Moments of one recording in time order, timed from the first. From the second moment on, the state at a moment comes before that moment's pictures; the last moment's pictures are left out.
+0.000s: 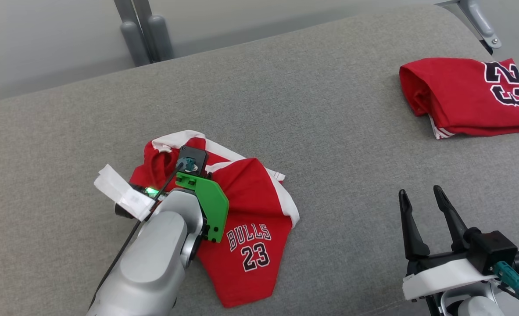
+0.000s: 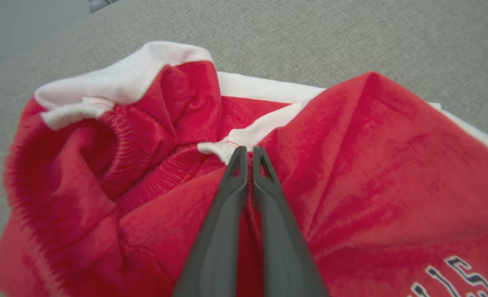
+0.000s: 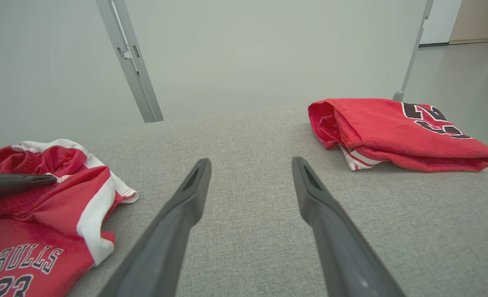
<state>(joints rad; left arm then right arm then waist) -0.62 0.06 -0.56 0.76 -0.33 0.05 0.24 0.03 -0.06 0.02 0.05 0.15 0.13 -0.26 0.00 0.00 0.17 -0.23</state>
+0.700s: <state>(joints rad) -0.67 0.05 -0.50 0.50 -0.41 0.10 0.11 0.04 -0.05 0.02 0.06 0.15 0.13 -0.26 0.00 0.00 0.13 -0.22</state>
